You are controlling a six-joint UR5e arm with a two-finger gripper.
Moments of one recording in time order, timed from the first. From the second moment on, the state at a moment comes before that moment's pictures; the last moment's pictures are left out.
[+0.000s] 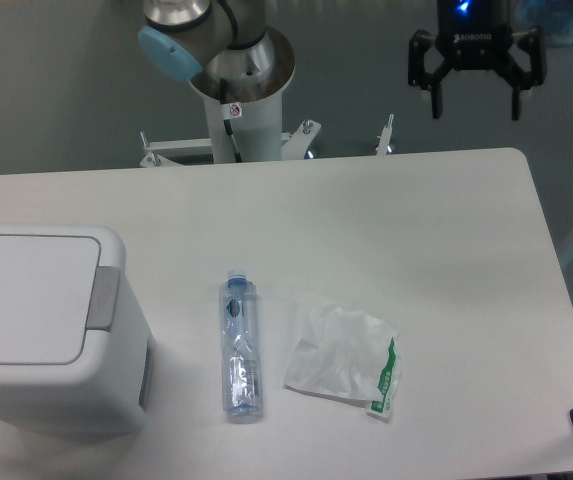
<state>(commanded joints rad) 2.91 -1.47 -1.68 -1.11 1.38 1.29</state>
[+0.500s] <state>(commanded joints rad) 2.86 -1.46 -1.67 -1.11 1.34 1.16</state>
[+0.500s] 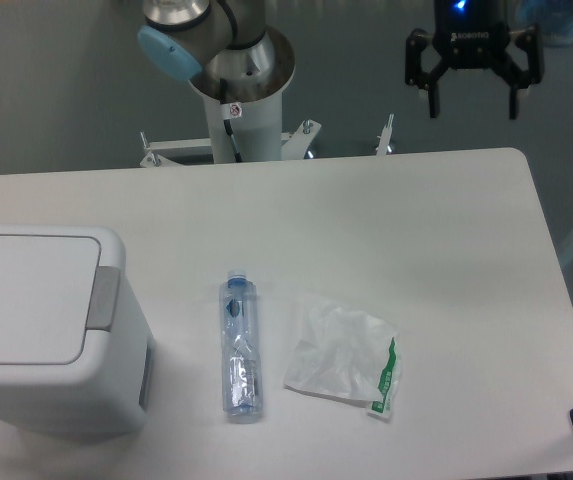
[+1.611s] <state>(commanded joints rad) 2.52 -1.60 -1.60 -0.91 1.19 0.27</state>
